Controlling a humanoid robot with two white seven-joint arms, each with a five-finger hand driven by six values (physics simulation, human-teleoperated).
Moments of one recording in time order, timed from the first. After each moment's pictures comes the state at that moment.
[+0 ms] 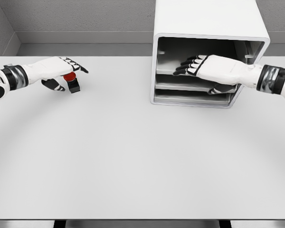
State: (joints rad) left arm -0.99 0.63 -1.04 -0.80 -0.46 -0.61 -0.15; right arm -0.83 -0.79 0.81 -1.39 0.39 -0.61 0.32
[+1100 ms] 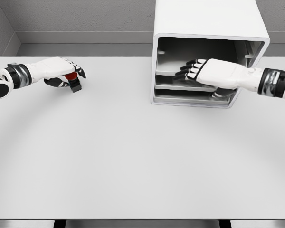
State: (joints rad) left arm -1.01 0.59 -1.04 -0.75 -0.48 -0.61 -0.18; right arm -0.82 -0.81 0.81 -1.42 0.39 -0.61 0.33
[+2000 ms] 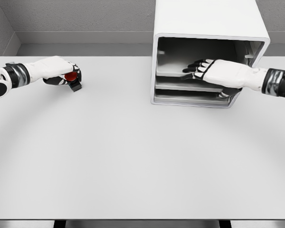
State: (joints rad) left arm -1.00 0.60 -1.02 -0.77 -0.47 -0.61 -0.19; right arm -0.82 -0.82 0.82 -1.37 0.42 -0.61 0.33
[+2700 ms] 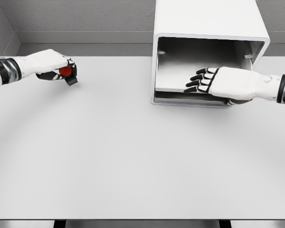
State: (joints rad) left arm -1.00 0.67 -0.98 -0.87 -0.48 -0.61 -0.20; right arm -0.81 -1.00 0.85 -1.62 0.41 -0.61 0.32
